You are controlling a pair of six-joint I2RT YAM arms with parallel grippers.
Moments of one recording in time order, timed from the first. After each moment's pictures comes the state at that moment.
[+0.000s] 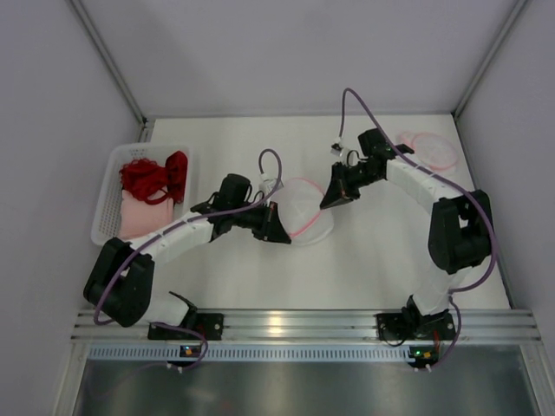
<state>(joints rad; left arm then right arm) -0.55 1.40 0.79 -0.12 0.82 -0.37 0.32 1.74 1.32 -0.75 -0.86 0.21</state>
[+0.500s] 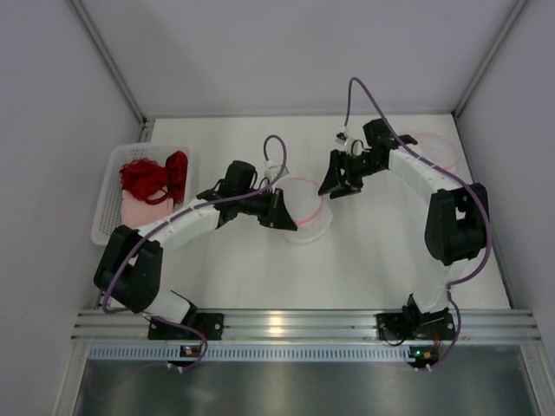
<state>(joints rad) -0.53 1.49 0.92 -0.14 0.83 -0.37 0.27 1.82 1.45 -0.77 -0.85 0.18</state>
